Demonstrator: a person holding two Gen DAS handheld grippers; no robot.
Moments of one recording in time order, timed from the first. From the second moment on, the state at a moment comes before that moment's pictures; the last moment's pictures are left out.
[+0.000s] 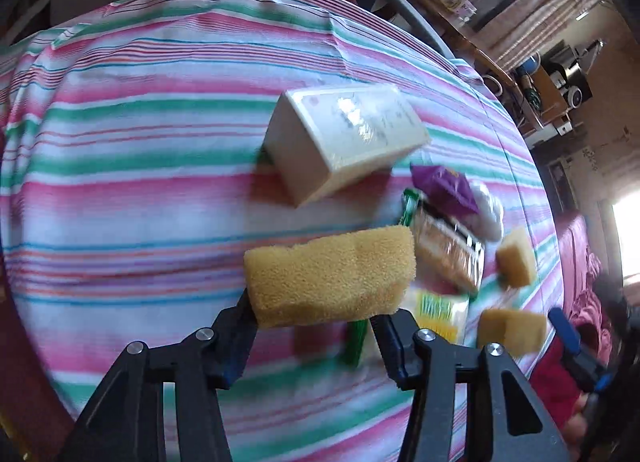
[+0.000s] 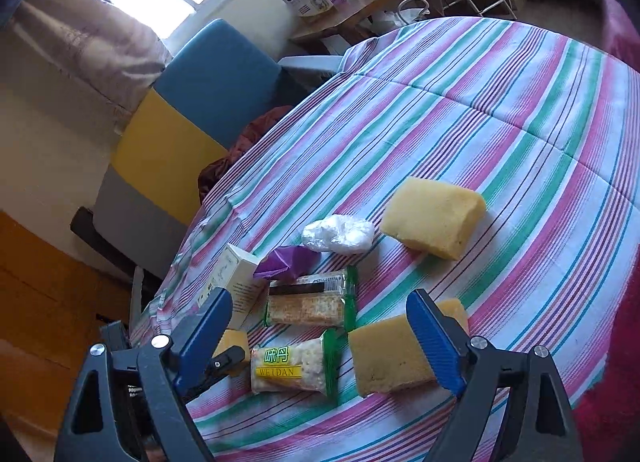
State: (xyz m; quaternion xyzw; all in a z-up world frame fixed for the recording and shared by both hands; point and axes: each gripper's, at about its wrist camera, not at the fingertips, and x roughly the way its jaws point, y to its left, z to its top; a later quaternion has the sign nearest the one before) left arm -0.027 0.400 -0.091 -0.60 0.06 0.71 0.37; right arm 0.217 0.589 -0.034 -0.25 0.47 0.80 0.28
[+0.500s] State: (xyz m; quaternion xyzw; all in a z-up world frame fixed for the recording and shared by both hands) left arm 0.043 0.310 -0.050 -0.48 0.14 0.74 0.45; right arm 0.137 0.516 -0.047 -0.43 0.27 0.84 0.18
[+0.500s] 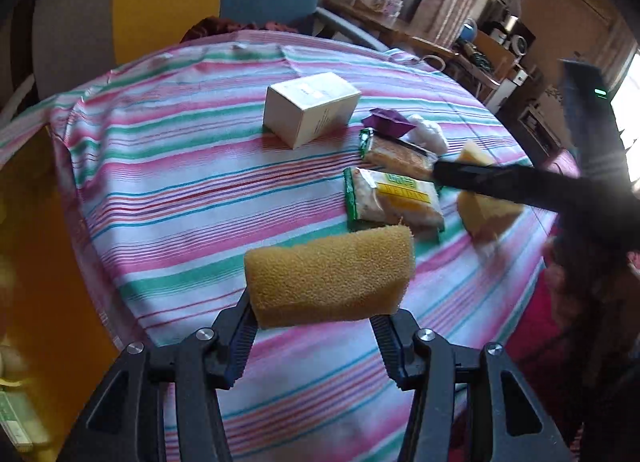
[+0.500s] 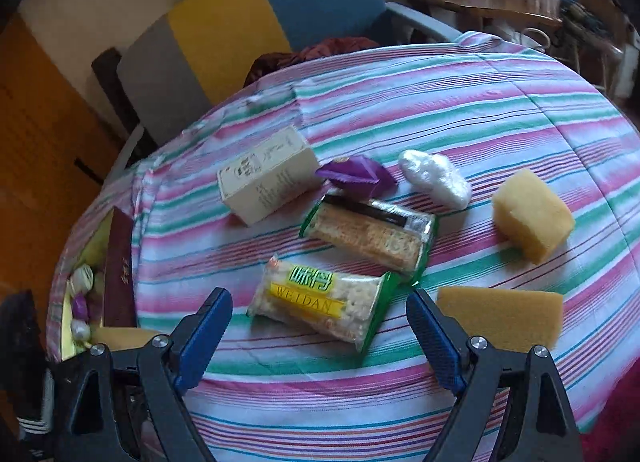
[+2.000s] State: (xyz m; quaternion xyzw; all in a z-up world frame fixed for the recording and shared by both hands) left arm -0.045 0.019 0.002 -0.45 -0.01 0.87 0.23; right arm 0.078 0.457 -0.098 -0.55 0.06 0.83 0.08
